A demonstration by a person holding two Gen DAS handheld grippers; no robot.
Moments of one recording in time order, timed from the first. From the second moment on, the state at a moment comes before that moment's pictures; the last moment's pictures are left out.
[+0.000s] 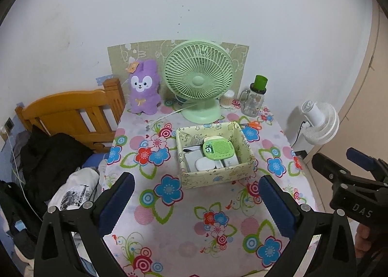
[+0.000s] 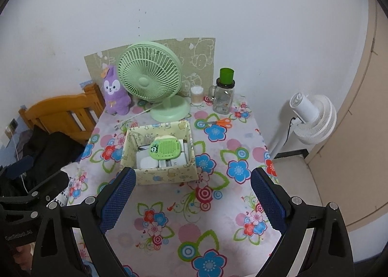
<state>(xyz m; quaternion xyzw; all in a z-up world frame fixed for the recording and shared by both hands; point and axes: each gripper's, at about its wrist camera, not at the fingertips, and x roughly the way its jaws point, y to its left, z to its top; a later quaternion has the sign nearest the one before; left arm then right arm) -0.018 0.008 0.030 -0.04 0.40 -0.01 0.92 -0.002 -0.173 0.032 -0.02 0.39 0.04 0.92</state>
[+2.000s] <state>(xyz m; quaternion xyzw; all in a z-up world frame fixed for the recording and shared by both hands) -0.024 0.012 0.025 0.00 0.40 0.04 0.92 -0.002 -0.167 0.031 -0.01 0.39 0.03 0.92</state>
